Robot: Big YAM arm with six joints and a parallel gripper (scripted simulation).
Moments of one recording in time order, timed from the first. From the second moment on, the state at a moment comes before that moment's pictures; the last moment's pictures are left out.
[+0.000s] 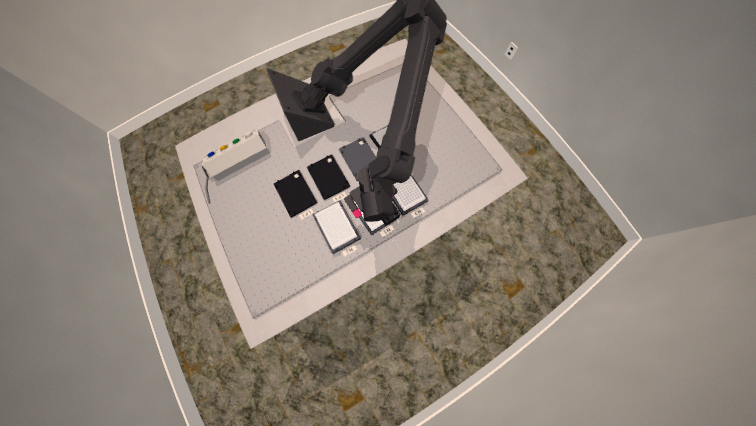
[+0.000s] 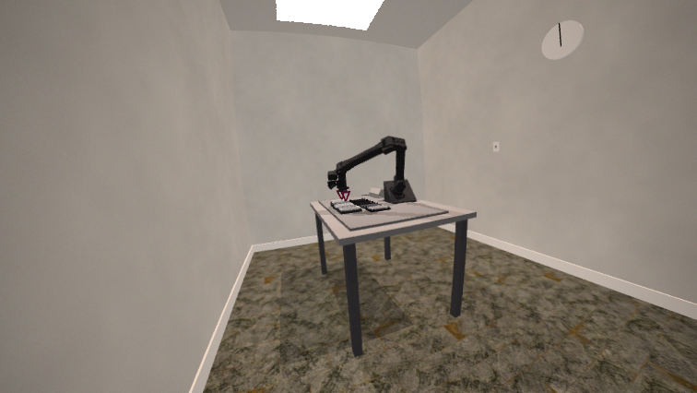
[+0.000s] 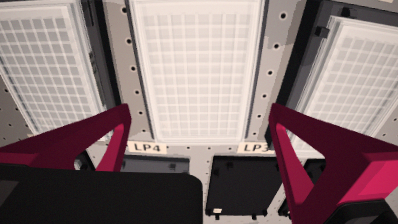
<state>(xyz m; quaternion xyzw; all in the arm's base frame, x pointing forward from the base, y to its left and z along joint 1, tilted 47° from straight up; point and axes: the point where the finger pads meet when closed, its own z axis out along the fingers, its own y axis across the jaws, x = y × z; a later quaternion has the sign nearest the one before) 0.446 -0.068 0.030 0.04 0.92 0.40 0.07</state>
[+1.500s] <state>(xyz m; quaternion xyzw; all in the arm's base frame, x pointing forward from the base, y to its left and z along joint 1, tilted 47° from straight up) 0.319 0.055 0.133 0.04 0.92 0.39 0.07</state>
